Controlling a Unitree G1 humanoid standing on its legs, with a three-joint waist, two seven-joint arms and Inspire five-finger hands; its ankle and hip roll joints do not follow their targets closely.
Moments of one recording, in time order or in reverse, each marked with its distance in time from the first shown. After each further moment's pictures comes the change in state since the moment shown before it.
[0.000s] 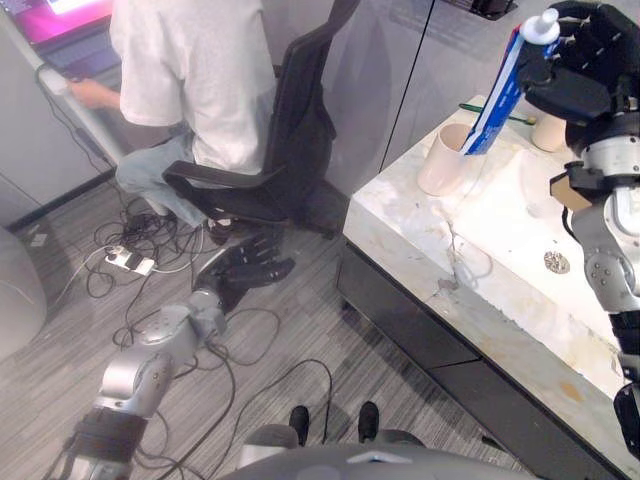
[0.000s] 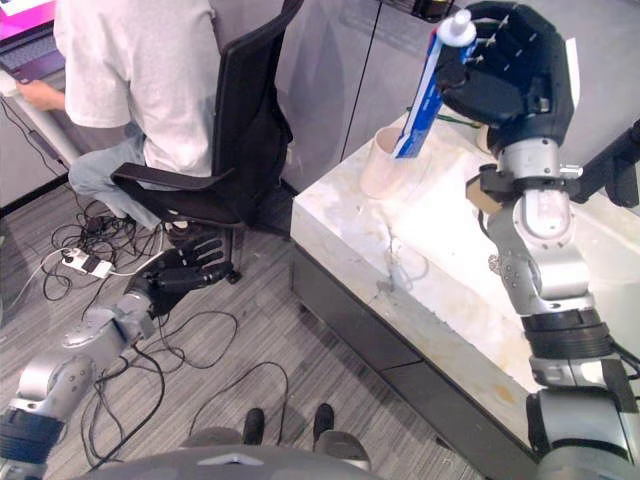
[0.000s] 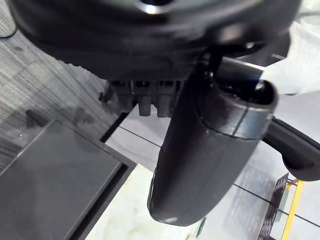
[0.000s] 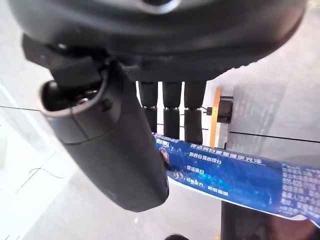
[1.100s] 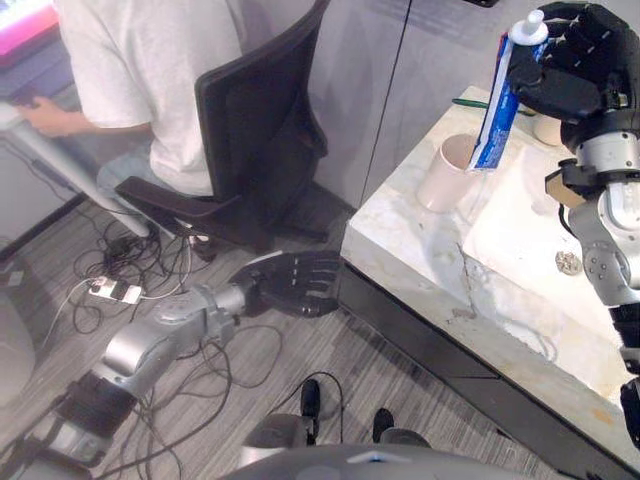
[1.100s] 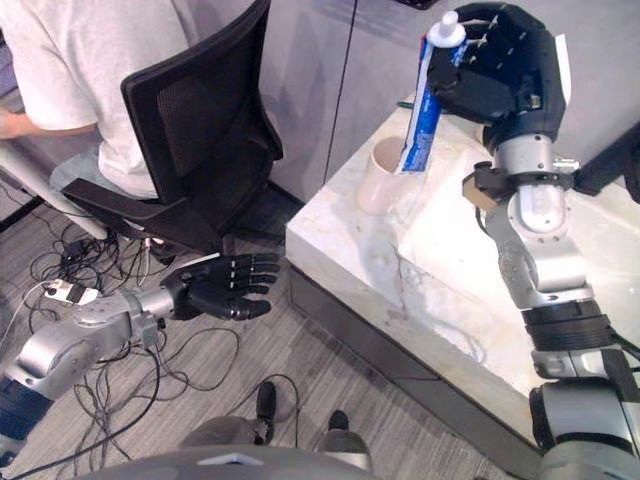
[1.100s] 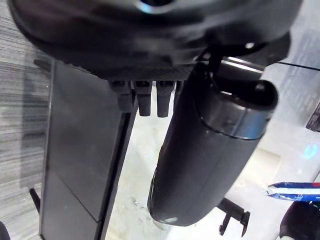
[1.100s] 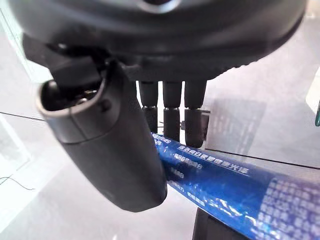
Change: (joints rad) left arm -0.144 0.206 -0.245 -0.053 0.000 0.023 -0.350; right arm -0.027 -0.028 0.063 0.038 -0.019 -0.027 0.007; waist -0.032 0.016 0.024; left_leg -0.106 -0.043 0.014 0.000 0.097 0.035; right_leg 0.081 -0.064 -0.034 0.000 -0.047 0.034
